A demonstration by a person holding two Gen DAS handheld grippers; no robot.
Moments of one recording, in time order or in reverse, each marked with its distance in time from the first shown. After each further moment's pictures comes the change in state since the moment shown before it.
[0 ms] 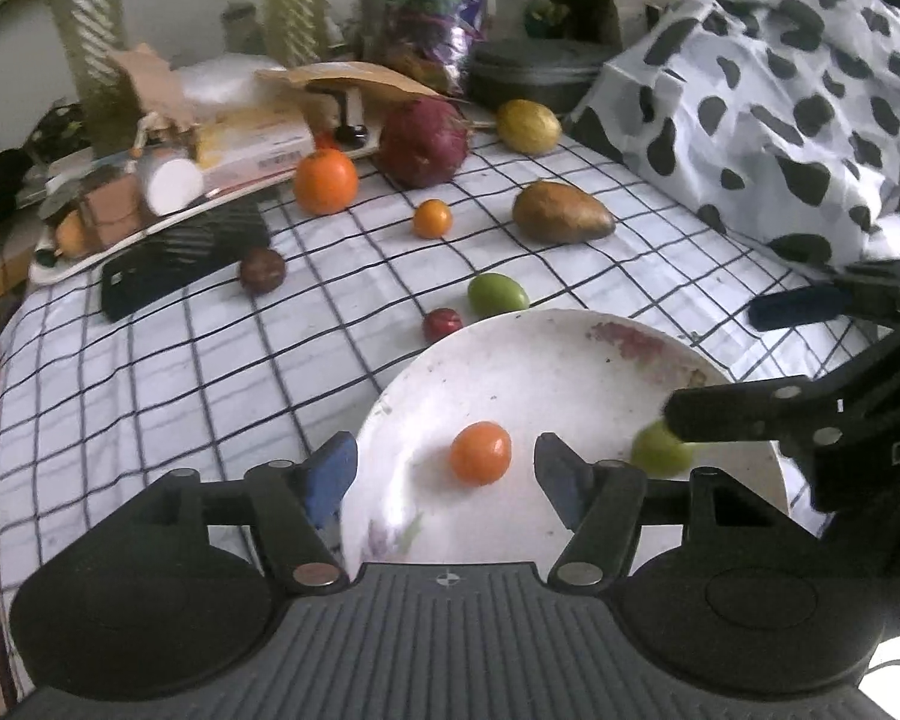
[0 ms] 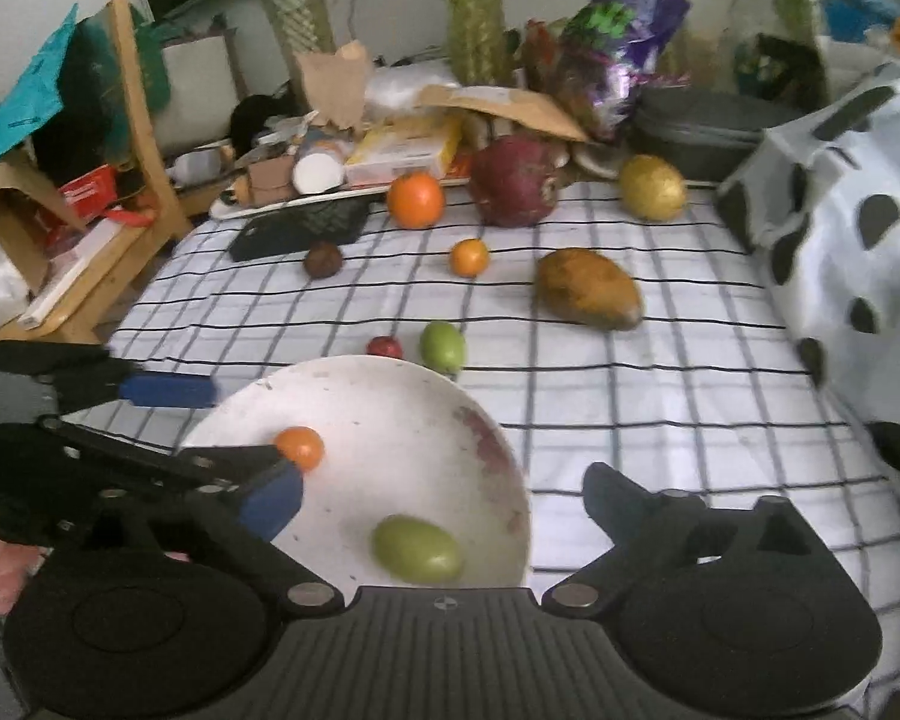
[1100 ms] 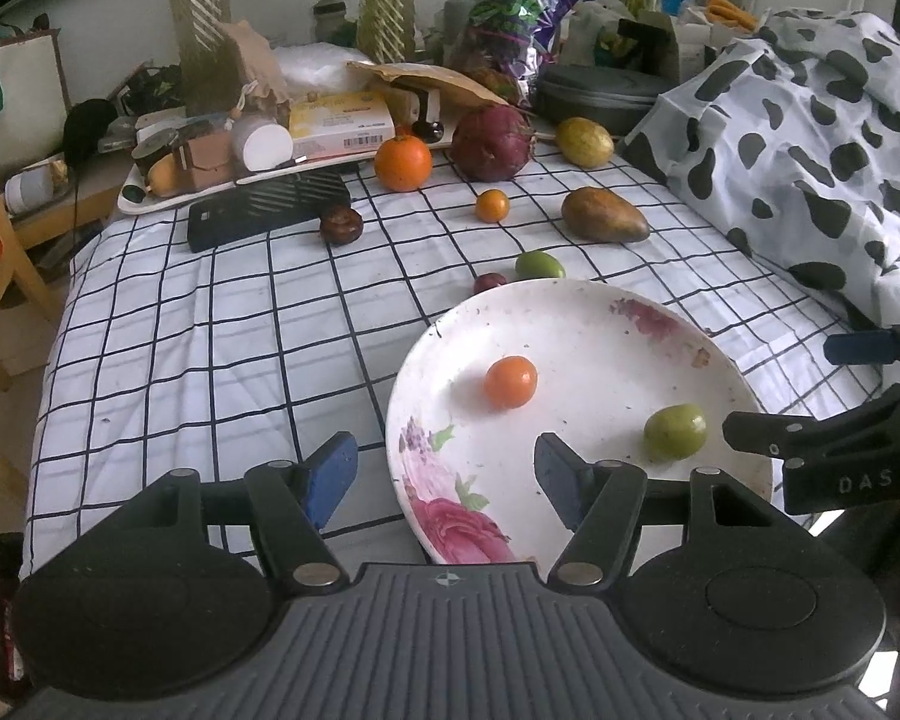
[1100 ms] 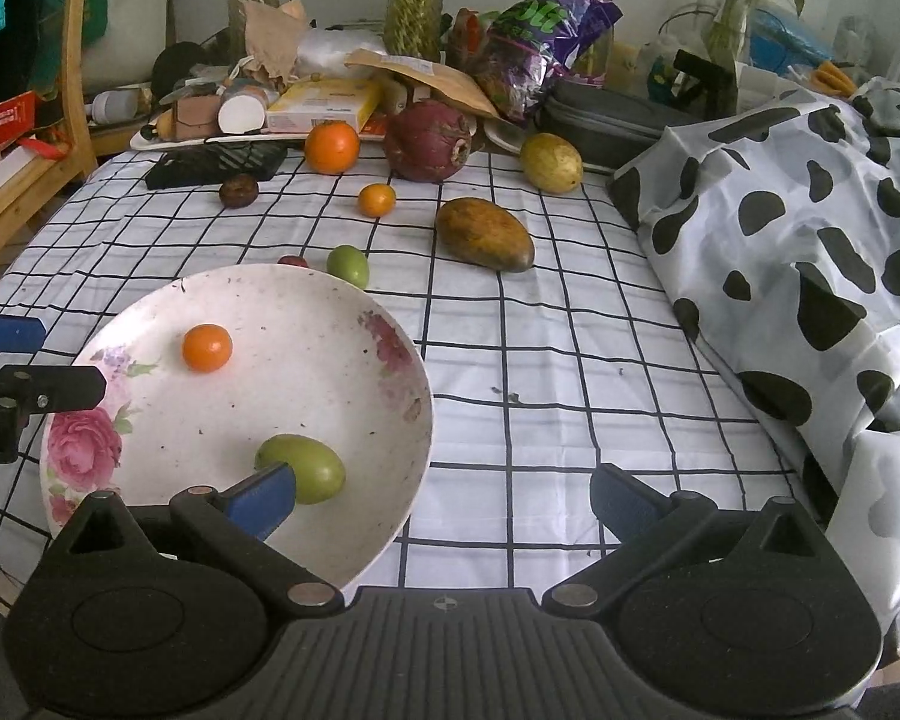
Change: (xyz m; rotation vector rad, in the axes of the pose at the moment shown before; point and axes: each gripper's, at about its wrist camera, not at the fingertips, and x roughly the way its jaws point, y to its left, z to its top) left arm -0.035 0.004 -0.035 -0.125 -0.034 0.074; right arm -0.016 0.015 -0.038 -0.086 0.033 -0.261
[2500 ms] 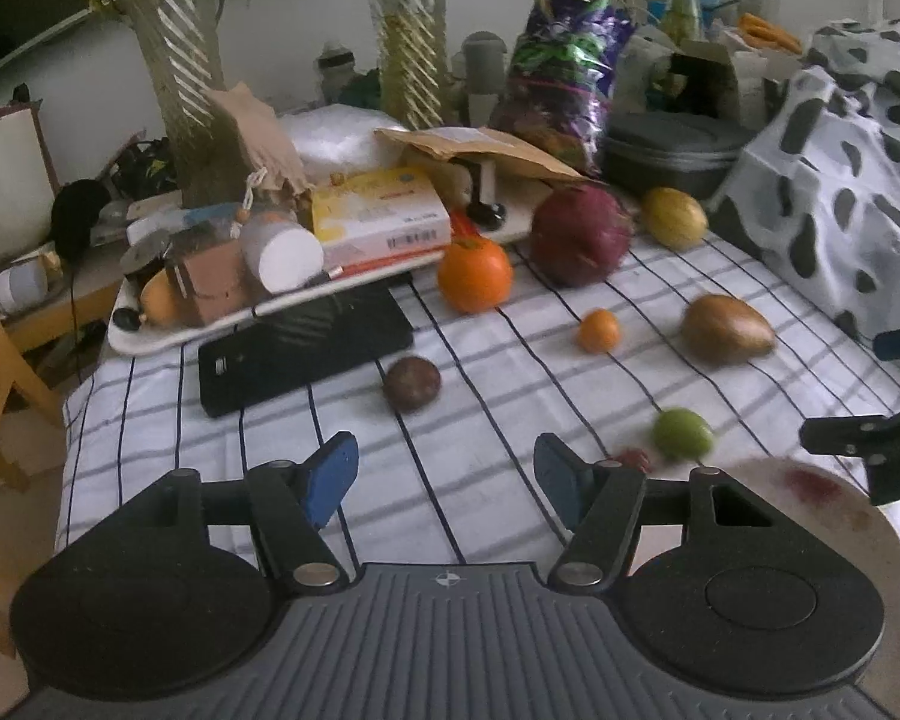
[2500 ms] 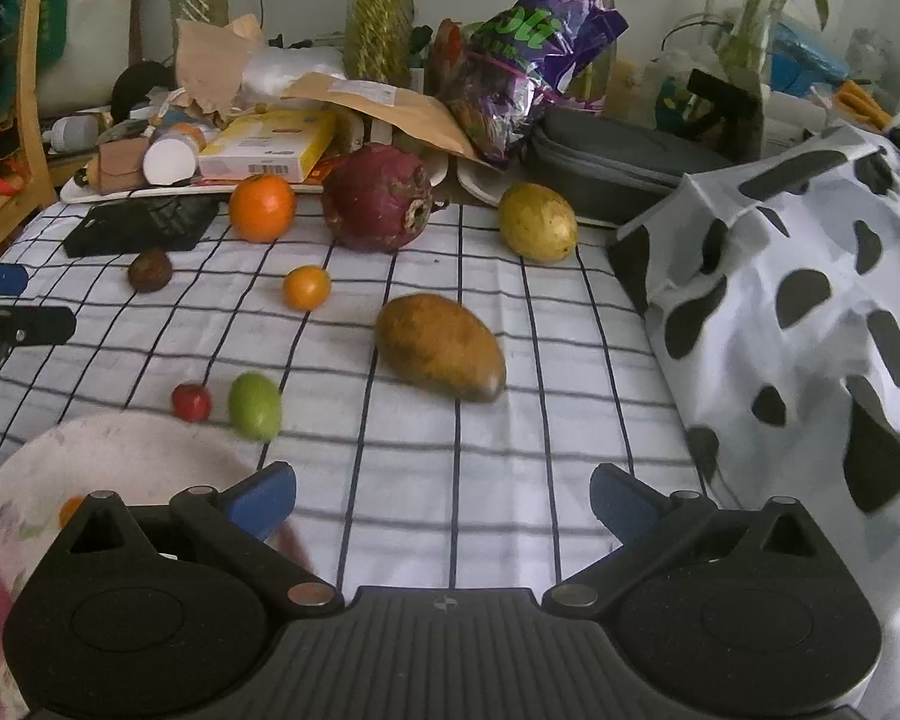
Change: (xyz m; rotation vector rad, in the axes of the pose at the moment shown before) left arm 0.079 0.050 0.087 0.086 -0.093 0.050; right arm 0.079 -0.030 0.080 0.001 -0.022 -0.011
